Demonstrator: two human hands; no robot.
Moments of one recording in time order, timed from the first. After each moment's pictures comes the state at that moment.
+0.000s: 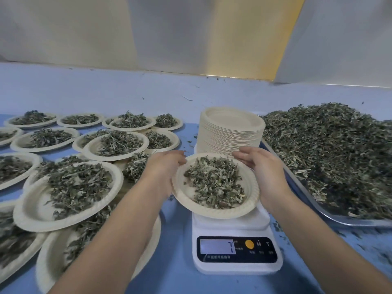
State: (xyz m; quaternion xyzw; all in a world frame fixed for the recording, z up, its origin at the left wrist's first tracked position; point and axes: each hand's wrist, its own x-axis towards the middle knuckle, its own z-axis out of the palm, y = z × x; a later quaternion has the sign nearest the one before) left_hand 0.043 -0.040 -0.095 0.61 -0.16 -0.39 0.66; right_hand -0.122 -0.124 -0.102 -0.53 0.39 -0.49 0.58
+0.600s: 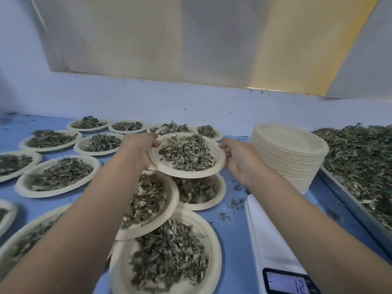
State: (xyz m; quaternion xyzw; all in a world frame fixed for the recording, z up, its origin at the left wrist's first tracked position) left_hand 0.209 -0.001 -0.060 0.65 -0.11 -0.31 0.69; right_hand 0.038 -0.114 -0.067 -0.55 0.37 -0.35 0.66
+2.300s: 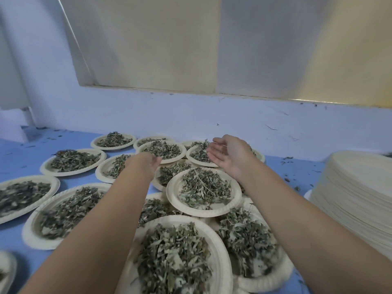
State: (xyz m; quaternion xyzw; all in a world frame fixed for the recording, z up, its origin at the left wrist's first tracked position) left_hand 0.350 -0.039 -0.084 0.50 0.11 -0.27 0.82; right_hand 0.202 -0.151 -0.057 -0.47 0.28 -0.31 0.78
